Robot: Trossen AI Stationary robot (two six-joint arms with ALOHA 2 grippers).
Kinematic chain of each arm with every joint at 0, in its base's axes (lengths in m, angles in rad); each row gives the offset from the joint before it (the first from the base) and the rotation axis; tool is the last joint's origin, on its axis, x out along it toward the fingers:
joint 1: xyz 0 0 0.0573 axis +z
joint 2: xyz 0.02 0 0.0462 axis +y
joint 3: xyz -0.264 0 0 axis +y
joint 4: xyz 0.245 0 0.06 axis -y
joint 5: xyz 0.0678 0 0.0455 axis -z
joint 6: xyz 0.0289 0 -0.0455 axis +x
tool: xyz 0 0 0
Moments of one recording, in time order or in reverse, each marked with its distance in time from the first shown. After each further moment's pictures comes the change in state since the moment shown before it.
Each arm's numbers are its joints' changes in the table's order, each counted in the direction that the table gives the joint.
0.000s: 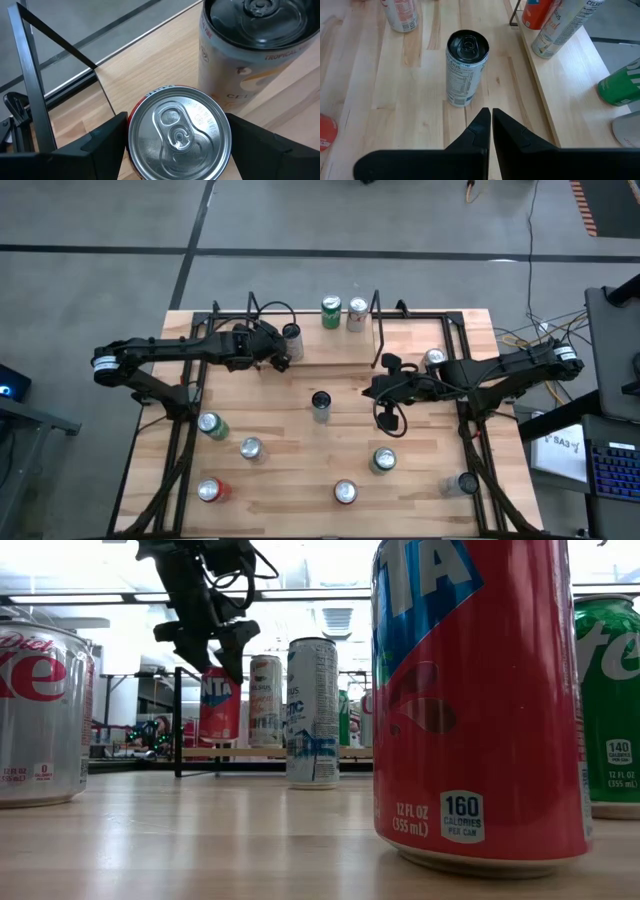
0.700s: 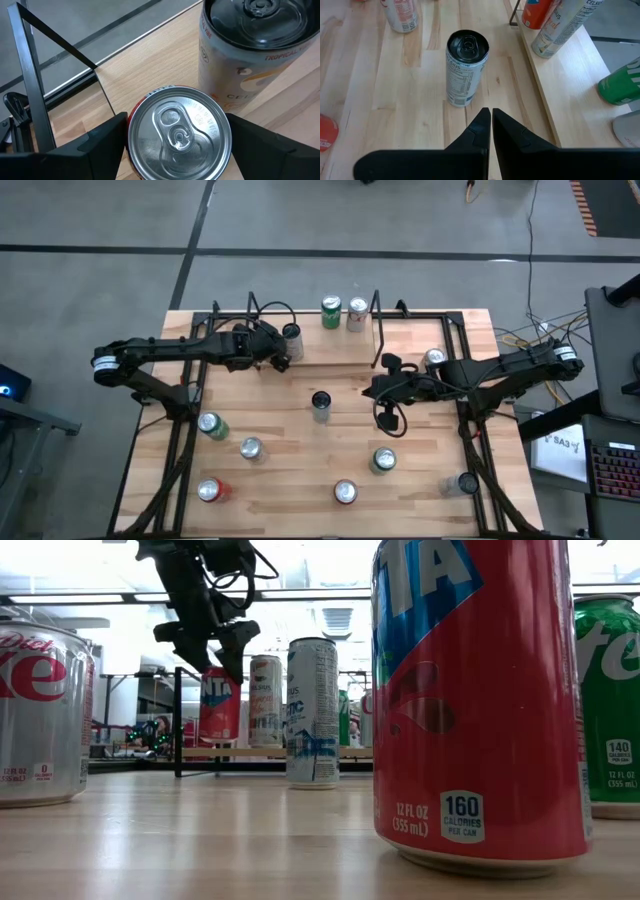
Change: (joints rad) left arm 0.000 0.000 0.001 0.003 -0.001 0.000; right arm 0.000 0.000 0.000 -0.001 0.000 0.006
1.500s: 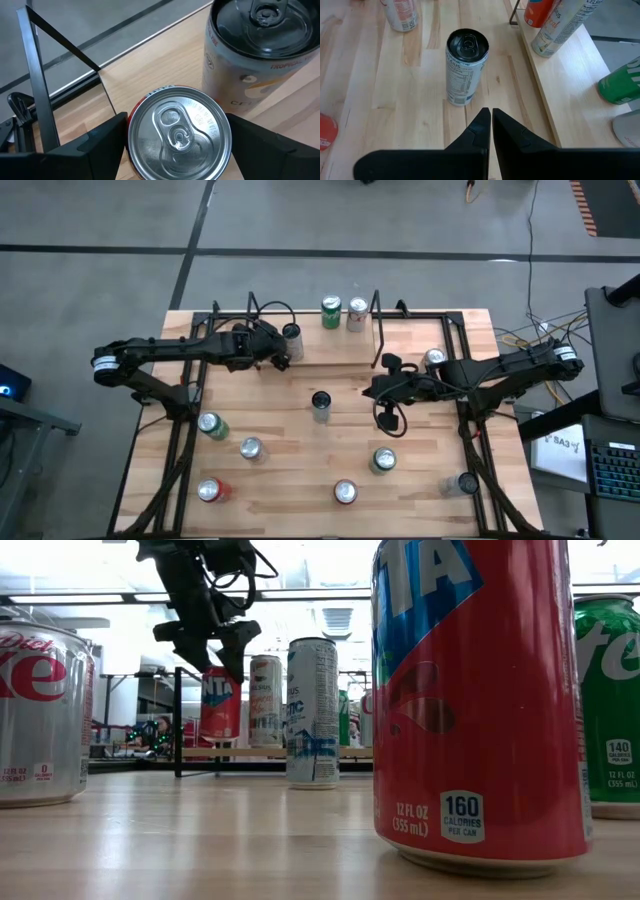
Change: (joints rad) left arm 0.000 0.000 0.002 0.010 -0.023 -0.014; right arm 0.000 0.000 0.000 -0.004 0.000 0.000
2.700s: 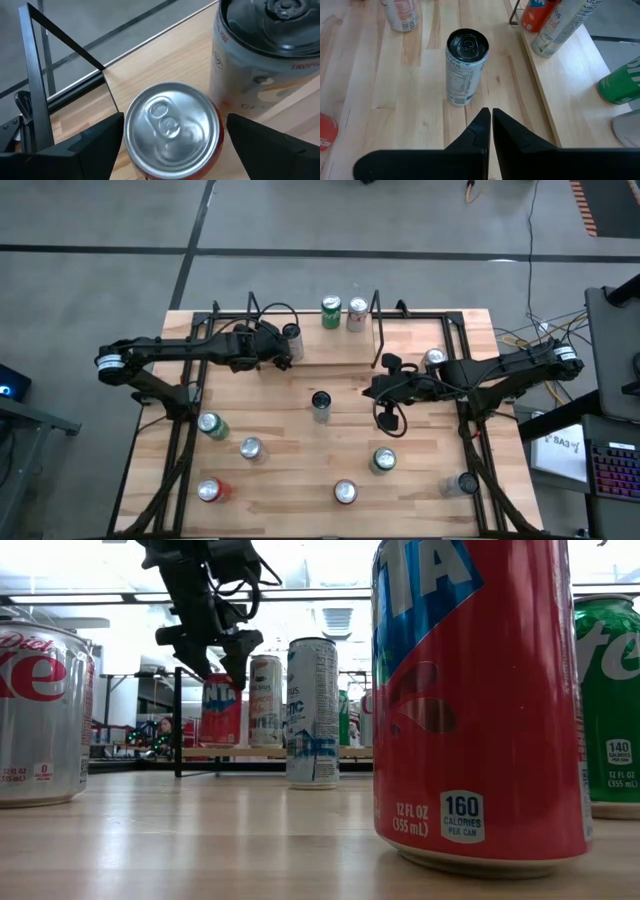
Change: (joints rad) left arm 0.002 0.039 0.000 0.003 -0.029 -0.014; right arm 0.000 0.000 0.000 0.000 0.000 0.001
